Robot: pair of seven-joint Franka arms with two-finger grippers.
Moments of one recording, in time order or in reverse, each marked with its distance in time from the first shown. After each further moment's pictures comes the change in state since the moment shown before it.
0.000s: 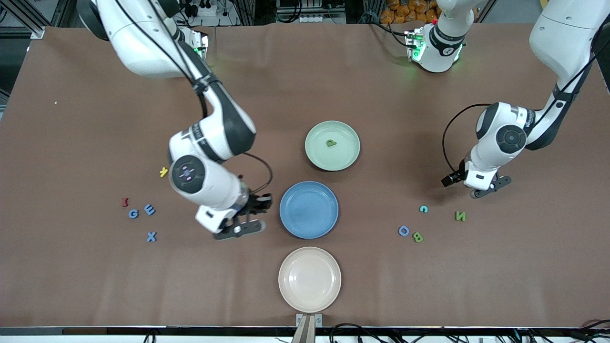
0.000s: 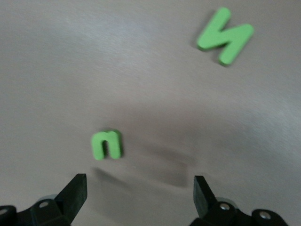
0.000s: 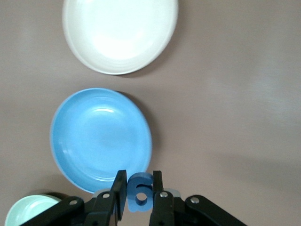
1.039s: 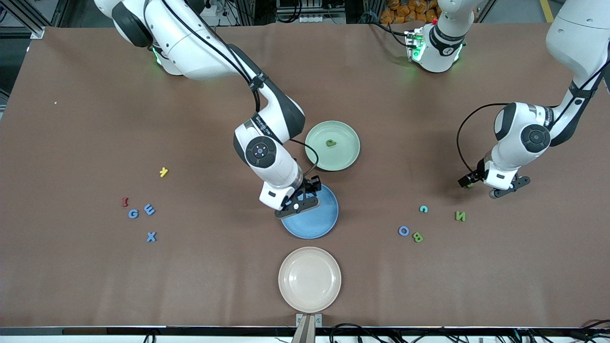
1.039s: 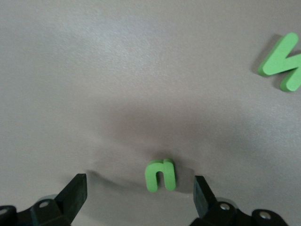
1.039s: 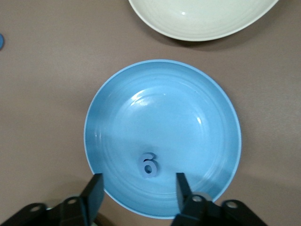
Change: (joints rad) left arm 0.116 0.026 -0.006 0.000 0.014 0.042 0.117; right arm 0.162 0.090 -0.003 -0.067 0.005 0.233 0.058
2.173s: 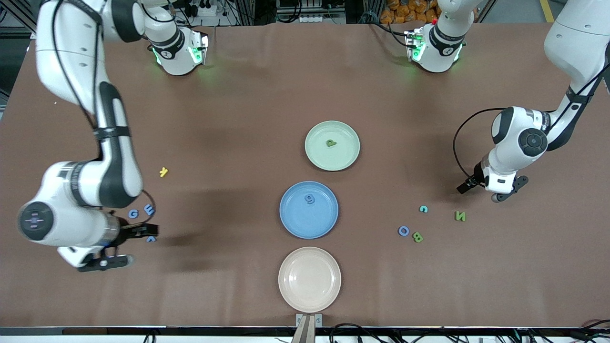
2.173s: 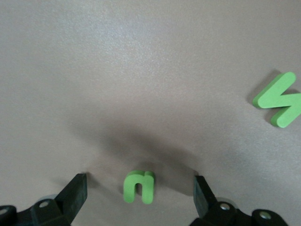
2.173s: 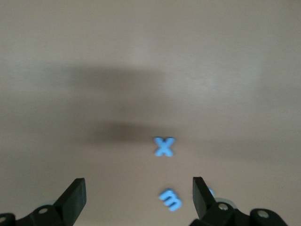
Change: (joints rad) left arm -0.006 0.038 -0.011 0.034 0.000 0.015 -0.197; right arm -0.457 -0.081 -0.266 0.018 -0.007 -0.335 -0.455
